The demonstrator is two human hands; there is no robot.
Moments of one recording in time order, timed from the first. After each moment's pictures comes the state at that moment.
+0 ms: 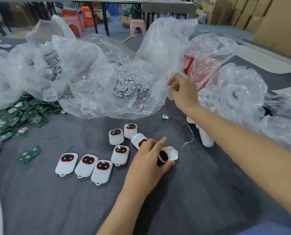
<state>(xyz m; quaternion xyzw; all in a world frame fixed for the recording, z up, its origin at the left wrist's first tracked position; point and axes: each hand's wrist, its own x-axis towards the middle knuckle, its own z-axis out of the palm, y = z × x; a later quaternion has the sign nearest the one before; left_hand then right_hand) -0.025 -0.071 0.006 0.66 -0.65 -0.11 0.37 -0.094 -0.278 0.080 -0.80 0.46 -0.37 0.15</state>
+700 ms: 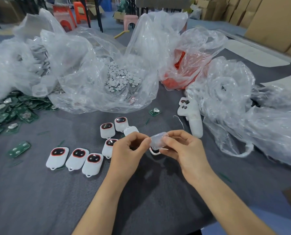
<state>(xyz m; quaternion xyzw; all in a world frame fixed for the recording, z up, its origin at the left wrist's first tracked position) -0.012 -0.064 0.011 0.60 -0.48 -0.29 0.57 -0.156 -0.110 0.044 -0.43 0.44 -0.44 0.66</state>
